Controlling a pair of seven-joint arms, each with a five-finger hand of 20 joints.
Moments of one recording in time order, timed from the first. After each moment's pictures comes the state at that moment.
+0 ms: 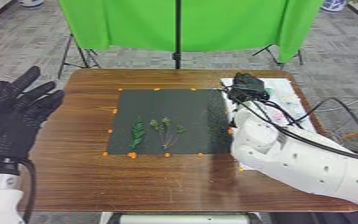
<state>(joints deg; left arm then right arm) 137.9 -50.3 -109.6 -138.4 29.1 18.8 19.1 -41.0 -46.2 13.9 -101.4 -118.8 12.5 65.4</state>
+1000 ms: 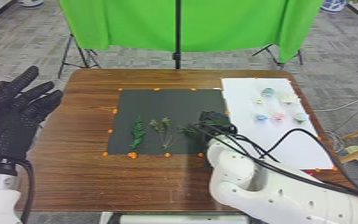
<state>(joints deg) 138.4 -50.3 -110.4 -139.0 29.4 19.5 18.2 -54.5 -52.4 17.1 -109.4 -117.5 1.0 66.0</state>
